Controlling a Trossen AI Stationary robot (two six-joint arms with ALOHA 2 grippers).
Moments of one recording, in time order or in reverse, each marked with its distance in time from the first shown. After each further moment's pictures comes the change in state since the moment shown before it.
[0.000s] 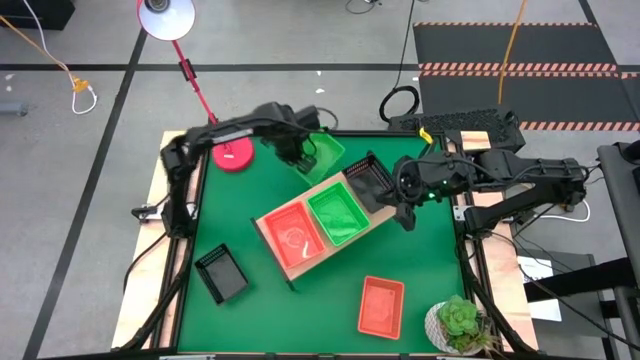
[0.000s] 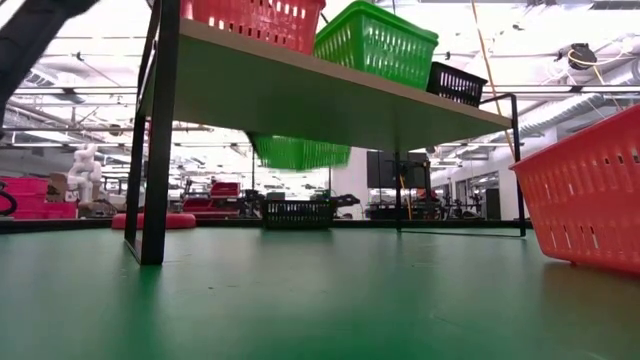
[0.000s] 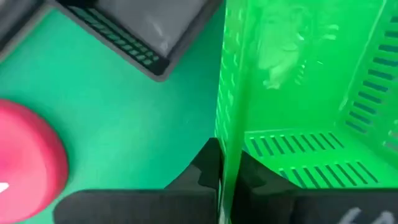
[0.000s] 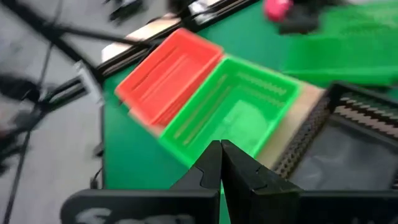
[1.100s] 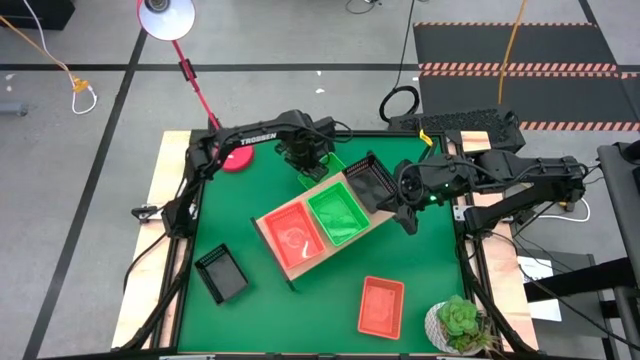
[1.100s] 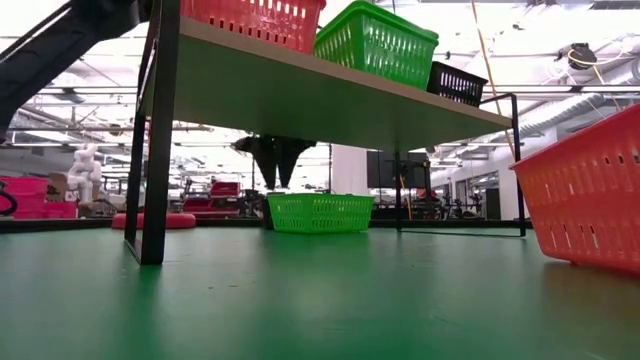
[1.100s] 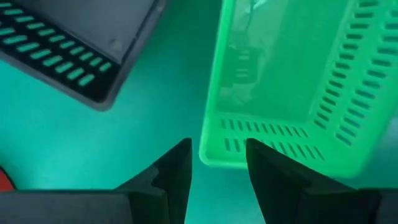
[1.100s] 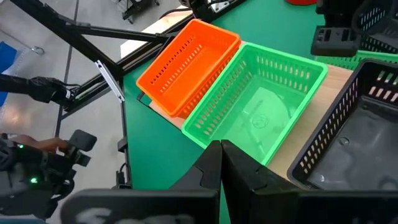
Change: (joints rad) left arm -0.017 0.225 0.130 -0.029 0.066 0.011; right arm 0.047 0.000 0.000 0.000 -0.037 0.091
